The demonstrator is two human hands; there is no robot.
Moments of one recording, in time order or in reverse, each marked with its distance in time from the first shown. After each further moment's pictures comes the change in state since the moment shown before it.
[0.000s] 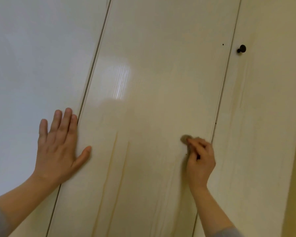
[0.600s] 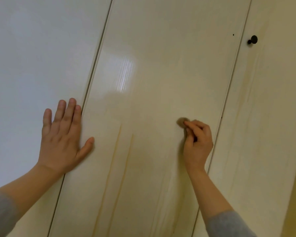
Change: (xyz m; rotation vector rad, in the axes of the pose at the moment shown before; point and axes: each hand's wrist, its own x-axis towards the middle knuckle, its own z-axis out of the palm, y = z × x) left_hand -0.001 0.002 0.002 0.019 0.039 0.005; right_hand 0.018 -0.026 0.020 -0.001 -0.022 -0.097
